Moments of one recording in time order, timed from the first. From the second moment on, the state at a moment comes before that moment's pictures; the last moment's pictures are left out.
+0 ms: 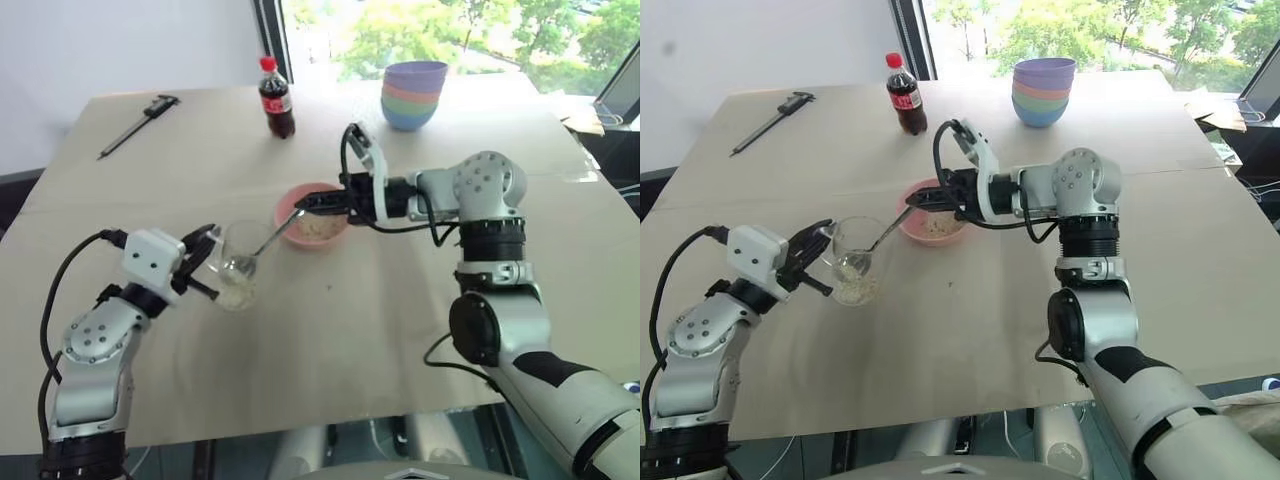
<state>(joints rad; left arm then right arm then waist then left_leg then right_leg) 0.05 0.59 0.34 -0.19 -0.26 -0.01 -0.58 -1.17 0.04 -0.34 0.40 0.60 1.57 0.51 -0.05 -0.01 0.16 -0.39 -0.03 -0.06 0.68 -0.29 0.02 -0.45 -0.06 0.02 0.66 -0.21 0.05</state>
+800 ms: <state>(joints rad) 0.09 0.55 0.36 -0.19 -0.30 -0.04 -0.54 -1.25 -0.02 -0.55 0.58 0.68 1.61 0.38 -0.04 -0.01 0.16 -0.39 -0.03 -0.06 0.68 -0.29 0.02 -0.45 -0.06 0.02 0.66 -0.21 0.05</state>
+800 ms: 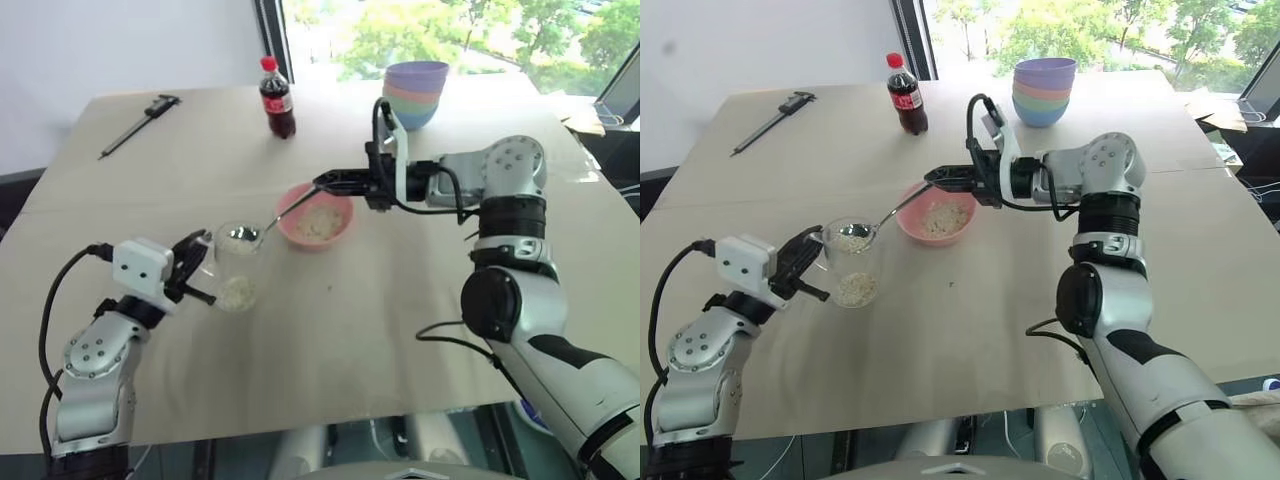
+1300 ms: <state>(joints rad) 0.10 0.55 0.36 -0.18 -0.27 -0.08 -0.51 -1.27 -0.04 -0.59 0.61 0.77 1.61 0.27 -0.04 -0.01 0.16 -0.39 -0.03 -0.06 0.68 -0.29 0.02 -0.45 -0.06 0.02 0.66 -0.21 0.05</state>
